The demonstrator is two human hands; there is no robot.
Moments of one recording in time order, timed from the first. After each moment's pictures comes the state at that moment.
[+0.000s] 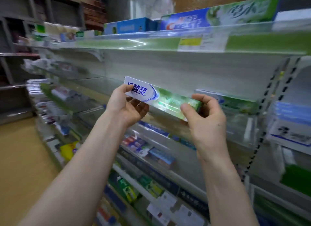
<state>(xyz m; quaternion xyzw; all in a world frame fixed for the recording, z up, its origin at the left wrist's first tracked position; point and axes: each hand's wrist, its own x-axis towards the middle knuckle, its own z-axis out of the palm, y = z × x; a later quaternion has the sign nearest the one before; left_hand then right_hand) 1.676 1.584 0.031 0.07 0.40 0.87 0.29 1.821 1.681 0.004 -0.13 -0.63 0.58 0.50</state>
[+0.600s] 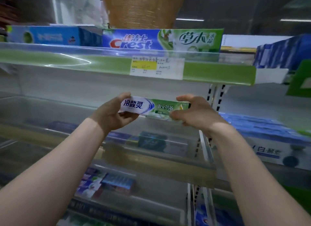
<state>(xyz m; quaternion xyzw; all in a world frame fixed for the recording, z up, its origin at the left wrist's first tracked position) 1.622 1.713 0.056 0.18 0.44 0.74 0.48 1.835 1.779 0.082 -0.36 -0.82 0.34 0.30</state>
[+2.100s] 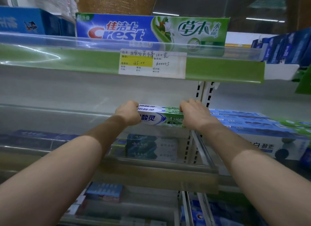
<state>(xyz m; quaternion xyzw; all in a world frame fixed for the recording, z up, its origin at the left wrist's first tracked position) 1.625 1.803 0.038 0.54 0.80 0.27 0.03 1.818 1.865 0.052 -0.49 -0.85 -0.11 0.13</state>
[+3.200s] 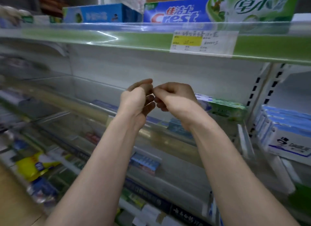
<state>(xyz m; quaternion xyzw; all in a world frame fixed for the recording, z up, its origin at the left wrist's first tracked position) 1.659 1.673 0.043 0.18 0.46 0.84 0.23 1.747 1.728 0.058 -0.17 -0.78 0.49 0.36</state>
